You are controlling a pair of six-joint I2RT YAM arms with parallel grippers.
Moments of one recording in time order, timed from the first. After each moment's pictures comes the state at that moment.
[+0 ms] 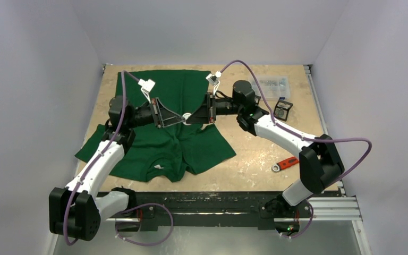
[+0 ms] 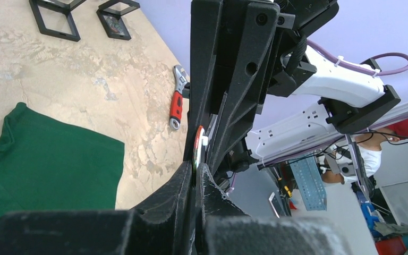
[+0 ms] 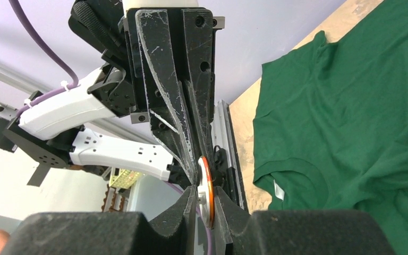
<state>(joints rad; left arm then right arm) -0.18 1.10 0.74 0.32 1.04 -0.86 0.61 1.57 1.11 0.40 -0.94 0.79</state>
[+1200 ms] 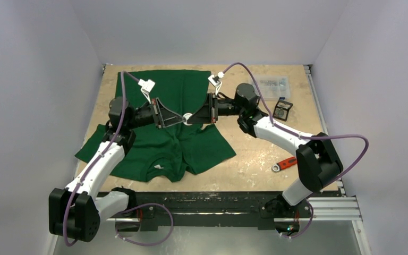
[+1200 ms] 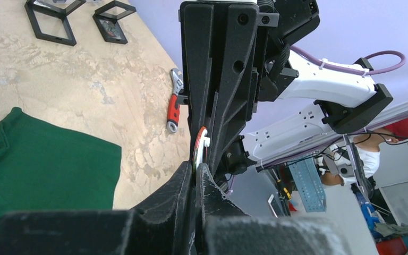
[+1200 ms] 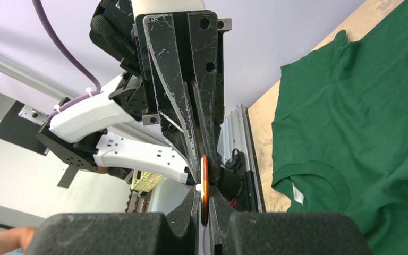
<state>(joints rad) -0.19 1.09 0.73 0.36 1.03 -0.88 0.59 1.58 1.06 0.58 -0.99 0.94</state>
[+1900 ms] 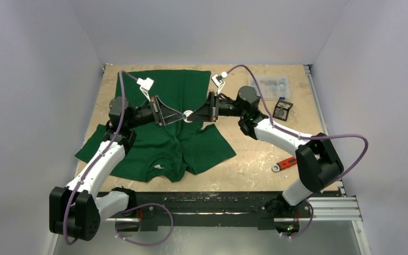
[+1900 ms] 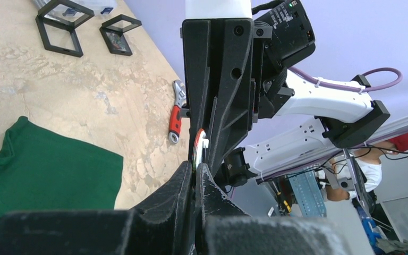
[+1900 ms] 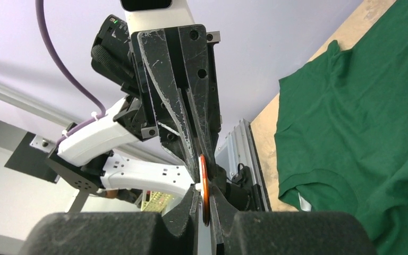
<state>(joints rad) -0.19 1.10 0.73 0.40 0.98 -0.92 0.58 1.58 1.01 0.68 -0.91 1.06</state>
